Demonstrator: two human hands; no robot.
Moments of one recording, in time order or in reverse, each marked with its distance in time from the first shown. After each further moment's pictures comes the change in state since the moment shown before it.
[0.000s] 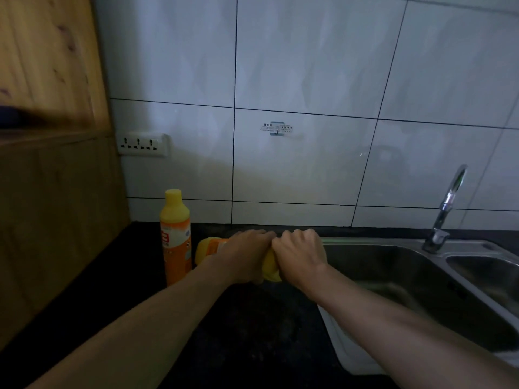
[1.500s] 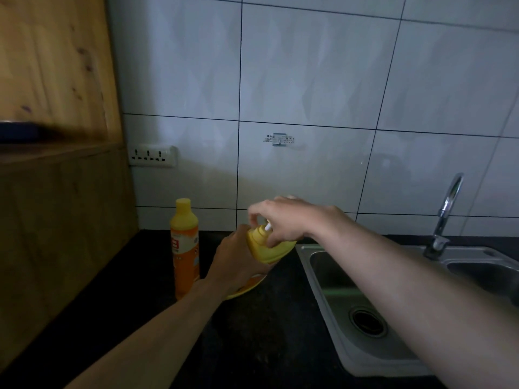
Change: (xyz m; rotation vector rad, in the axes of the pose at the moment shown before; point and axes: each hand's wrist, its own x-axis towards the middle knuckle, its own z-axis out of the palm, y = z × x) left_hand -0.026 -0.008 0.006 -0.565 0.438 -0.297; right_hand 0.043 0.025 -0.081 0.404 -0.200 -0.151
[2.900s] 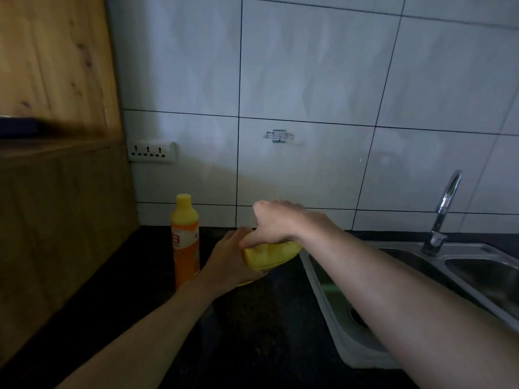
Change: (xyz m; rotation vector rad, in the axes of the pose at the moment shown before) left_hand -0.018 -0.002 -0.014 0.009 -0.078 0.121; right_hand -0.005 -0.026 0.003 0.073 -0.019 0.182
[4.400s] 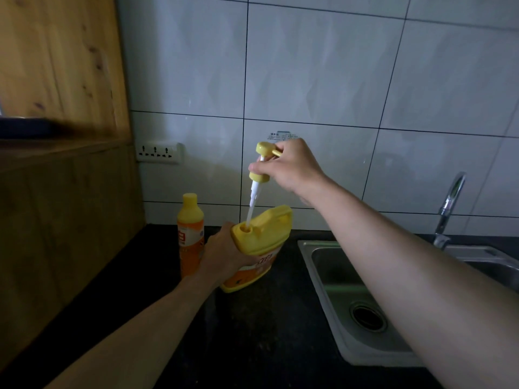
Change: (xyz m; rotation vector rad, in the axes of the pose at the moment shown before) left_hand 0.006 -0.014 -0.006 -0.063 0.097 -0.253; right_hand 0.006 0.007 -0.050 0.859 0.586 0.032
